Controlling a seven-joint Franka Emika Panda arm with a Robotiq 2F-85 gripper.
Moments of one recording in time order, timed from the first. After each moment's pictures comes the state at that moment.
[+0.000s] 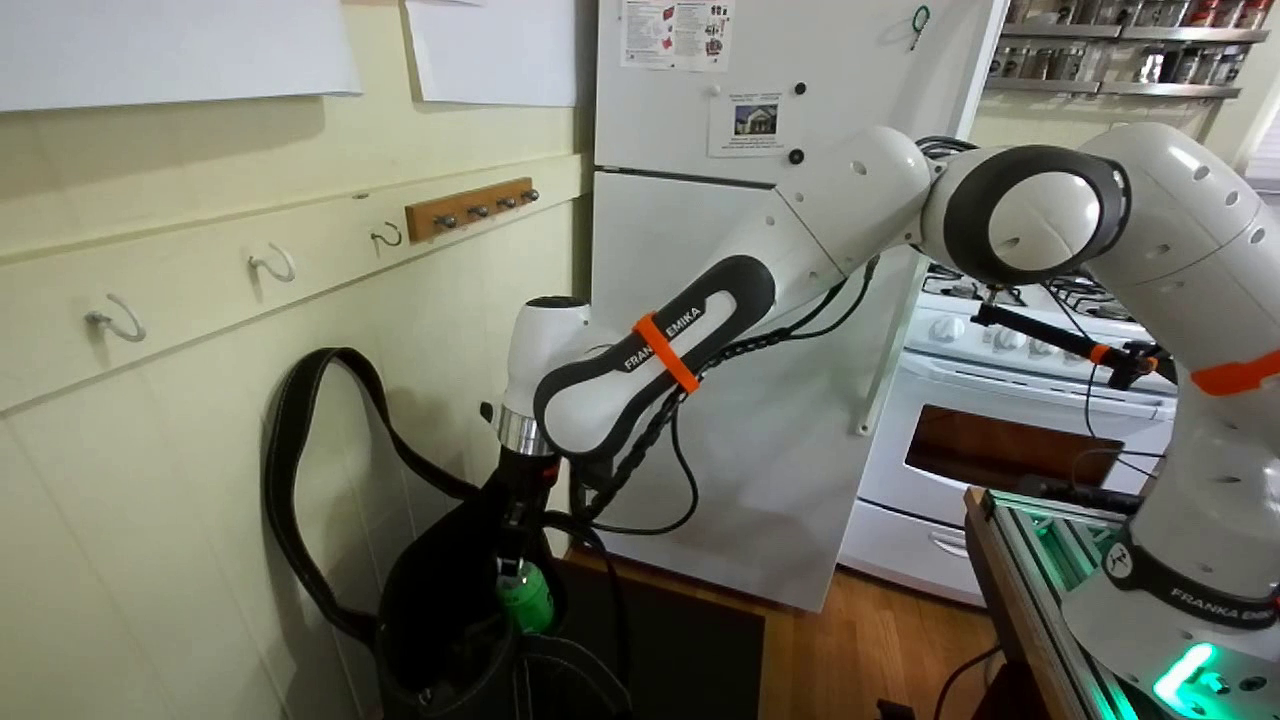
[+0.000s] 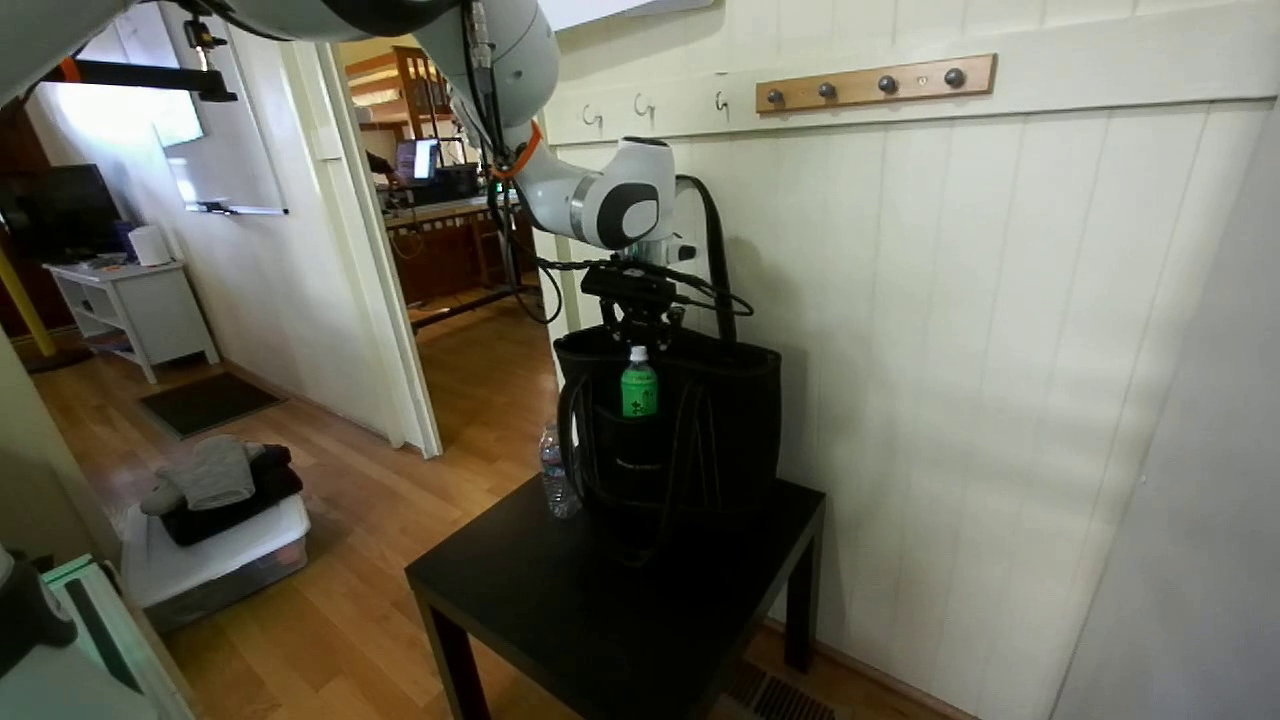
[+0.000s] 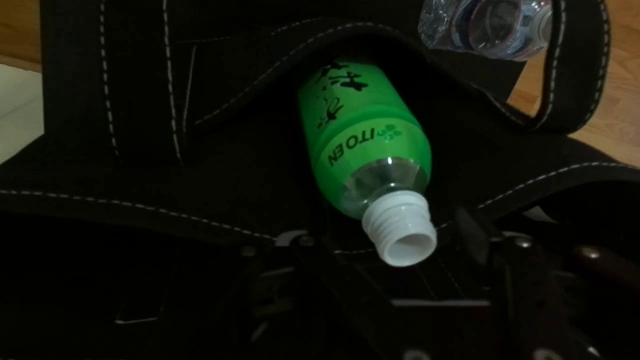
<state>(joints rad) -0.02 0.91 0.14 -1.46 0.10 2.49 -0.30</state>
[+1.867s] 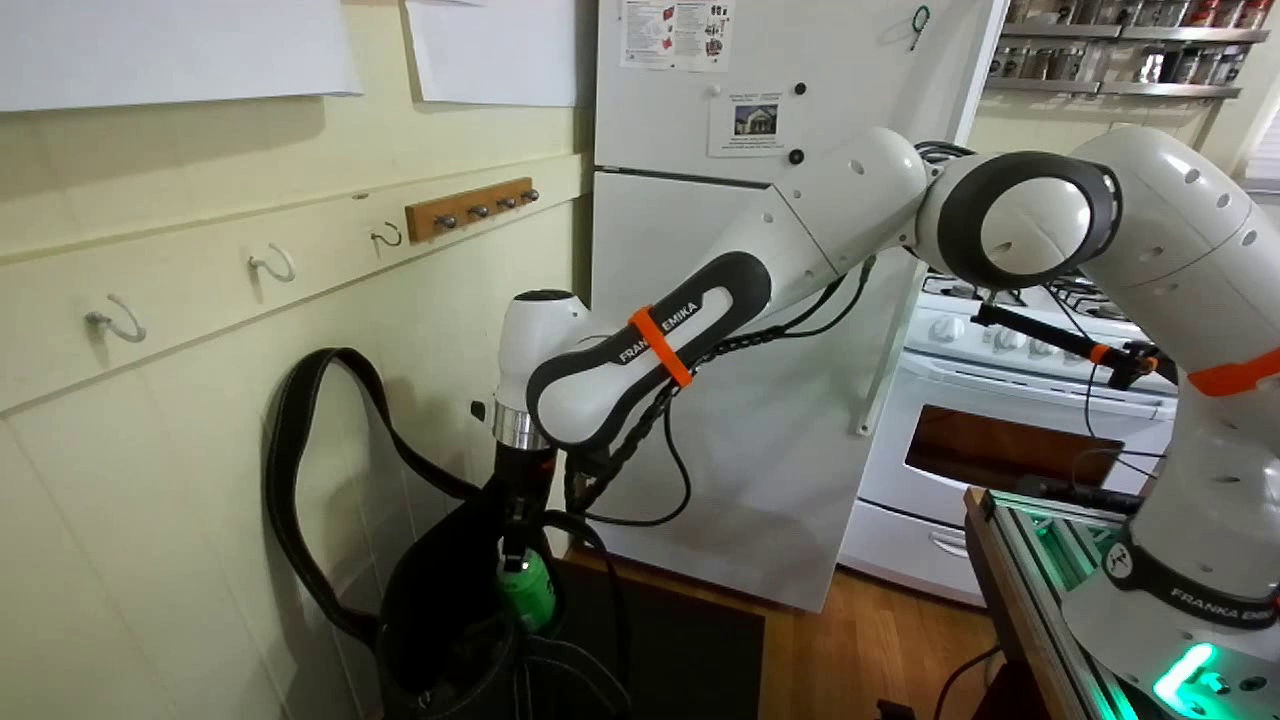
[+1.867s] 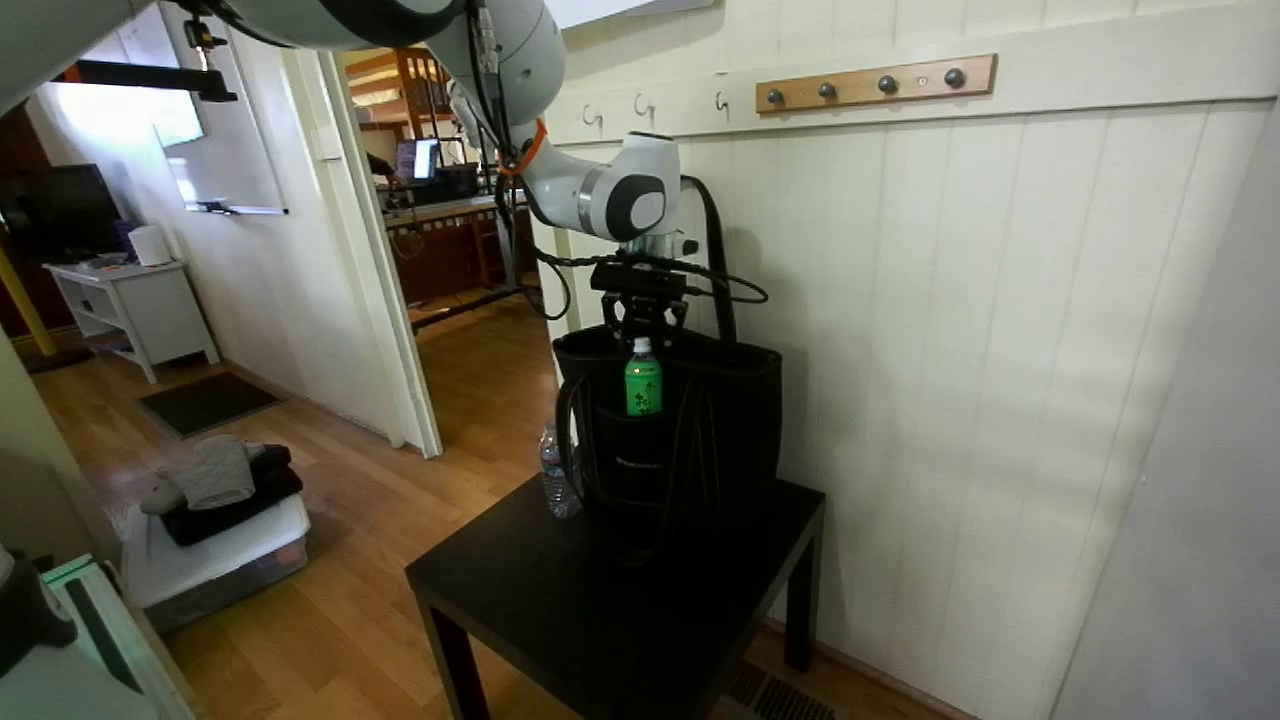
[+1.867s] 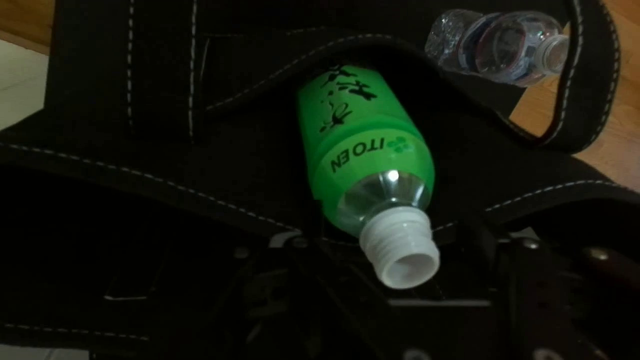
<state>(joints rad) -0.04 0.93 0.15 -1.40 0.05 2.41 -0.38</state>
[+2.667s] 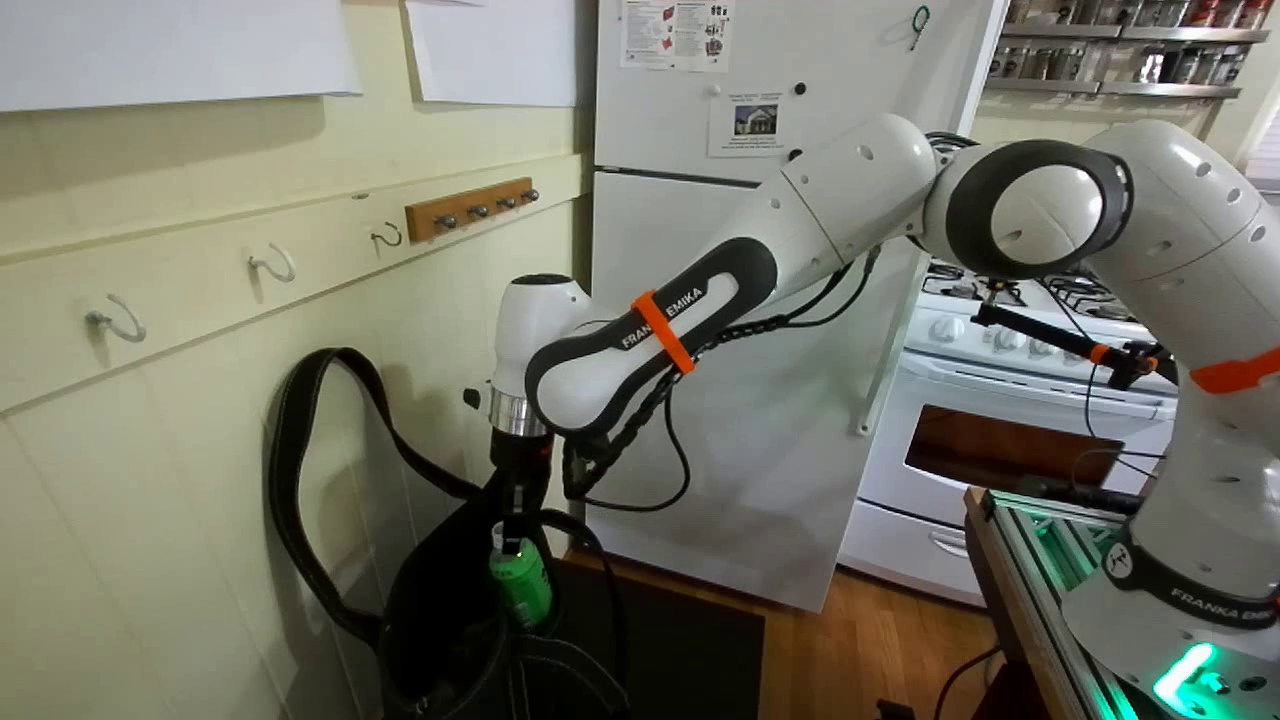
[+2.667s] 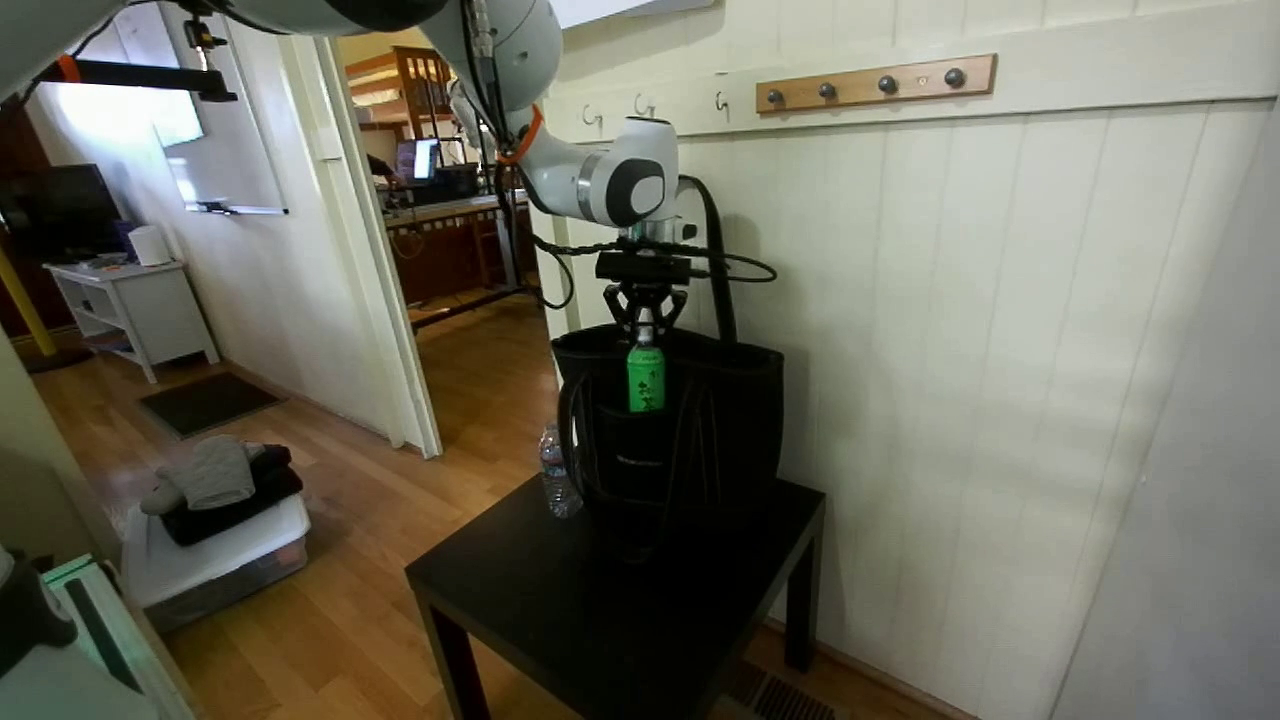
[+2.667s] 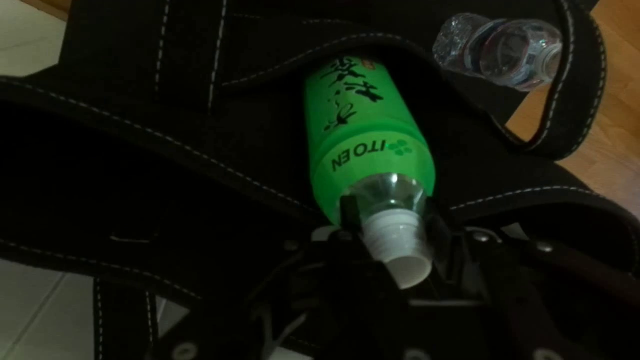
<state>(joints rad) -0.04 0.89 0.15 -1.40 0.03 2.40 -0.46</state>
